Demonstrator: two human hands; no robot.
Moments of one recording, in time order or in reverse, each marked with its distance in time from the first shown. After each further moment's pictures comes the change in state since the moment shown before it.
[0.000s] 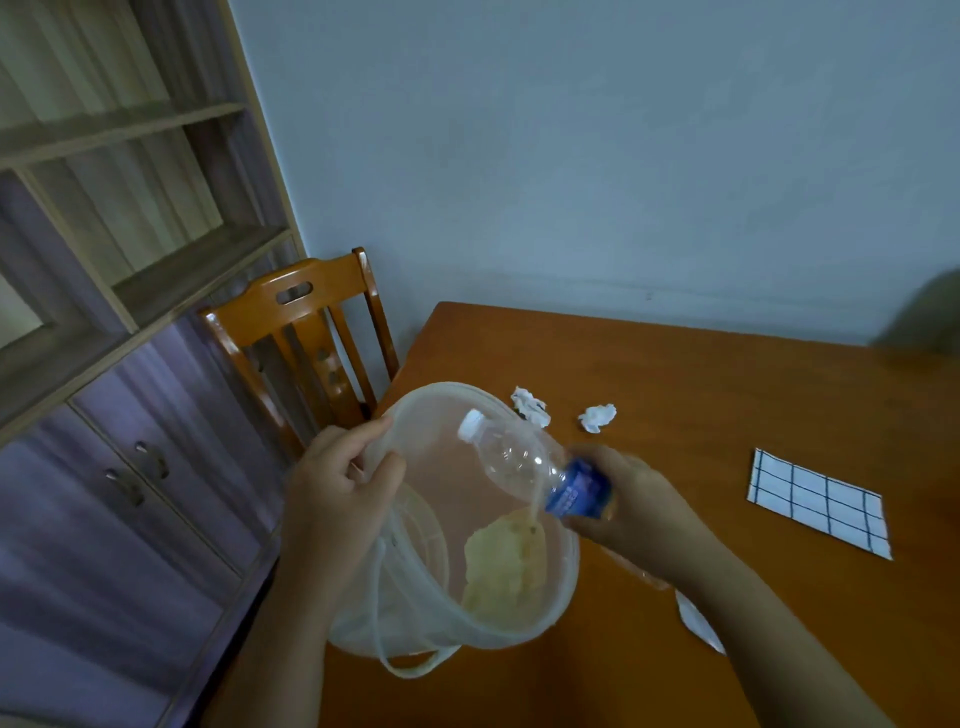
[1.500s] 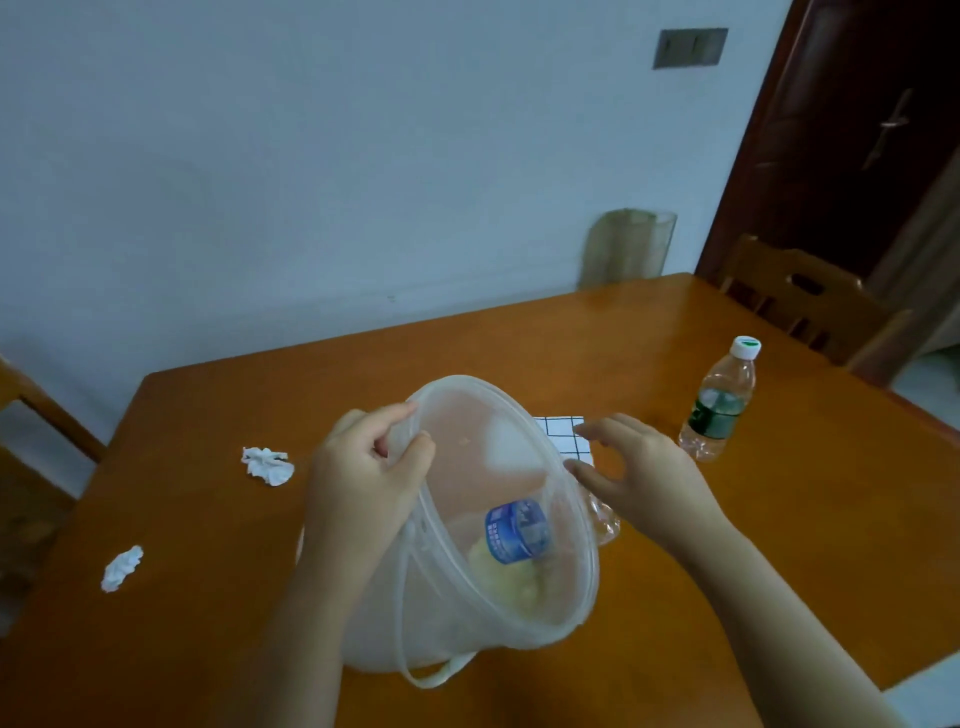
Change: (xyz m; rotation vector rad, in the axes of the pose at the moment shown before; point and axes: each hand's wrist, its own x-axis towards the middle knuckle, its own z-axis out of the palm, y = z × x) left_hand -0.052 0.198 0.218 -0.256 -0.361 0.332; right_hand -0.142 0.174 -0.150 -0.241 0.489 0.383
